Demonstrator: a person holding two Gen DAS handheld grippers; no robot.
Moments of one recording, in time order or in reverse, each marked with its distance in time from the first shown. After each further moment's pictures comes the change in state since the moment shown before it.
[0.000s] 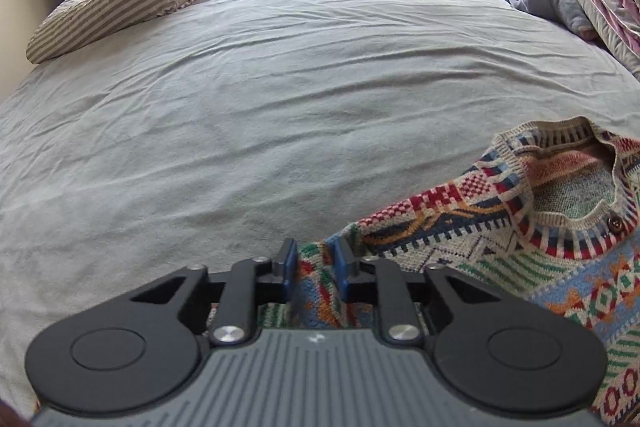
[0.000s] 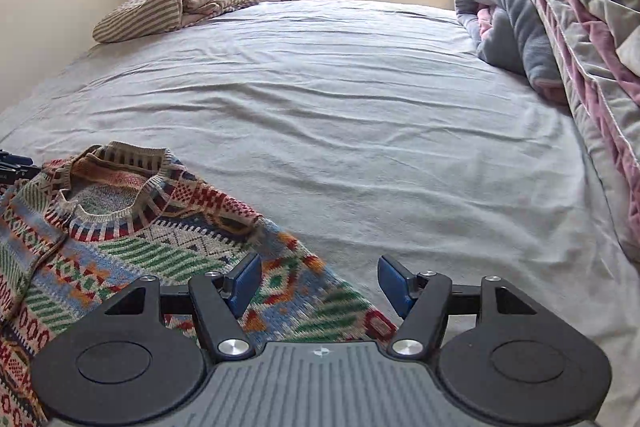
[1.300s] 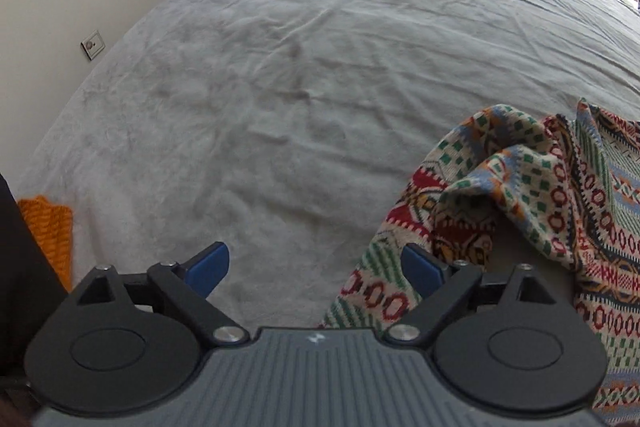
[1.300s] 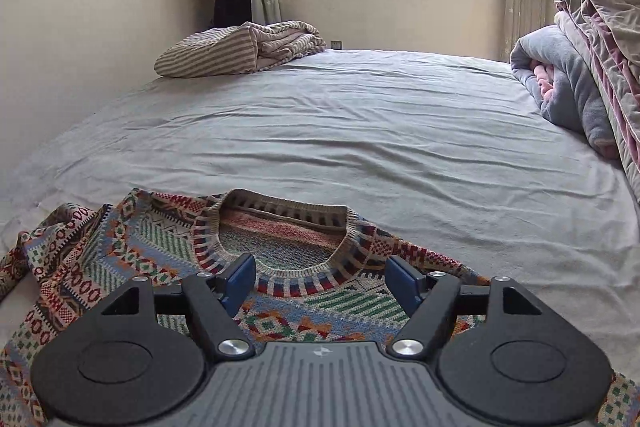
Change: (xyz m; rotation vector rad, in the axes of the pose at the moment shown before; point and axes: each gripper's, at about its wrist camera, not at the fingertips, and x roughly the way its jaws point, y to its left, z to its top) left arm -0.193 0.187 -0.143 -0.463 0.283 0.366; right arm -0.082 0.122 0.010 0.000 -0.152 0.114
